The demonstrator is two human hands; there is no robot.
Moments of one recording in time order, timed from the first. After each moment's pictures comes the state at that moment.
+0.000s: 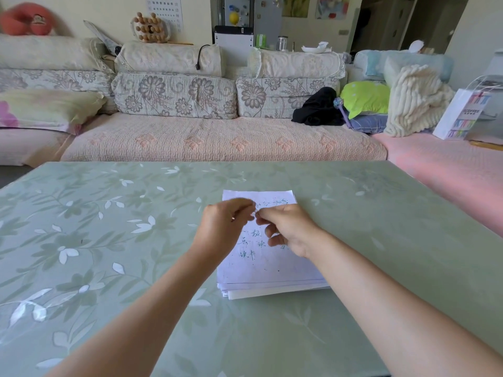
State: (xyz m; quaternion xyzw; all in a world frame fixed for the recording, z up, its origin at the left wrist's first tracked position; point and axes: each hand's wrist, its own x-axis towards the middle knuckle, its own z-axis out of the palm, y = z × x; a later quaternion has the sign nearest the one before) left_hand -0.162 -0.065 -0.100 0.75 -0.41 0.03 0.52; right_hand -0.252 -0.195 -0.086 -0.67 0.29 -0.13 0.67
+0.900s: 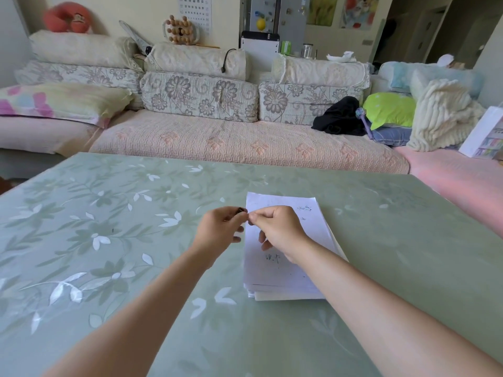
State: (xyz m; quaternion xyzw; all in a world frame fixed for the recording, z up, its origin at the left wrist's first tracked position) left_hand -0.129 -0.019 -0.110 0.74 -0.21 -0.16 0.62; right_hand -0.211 -0.143 -0.094 -0.78 0.22 -0.16 0.56
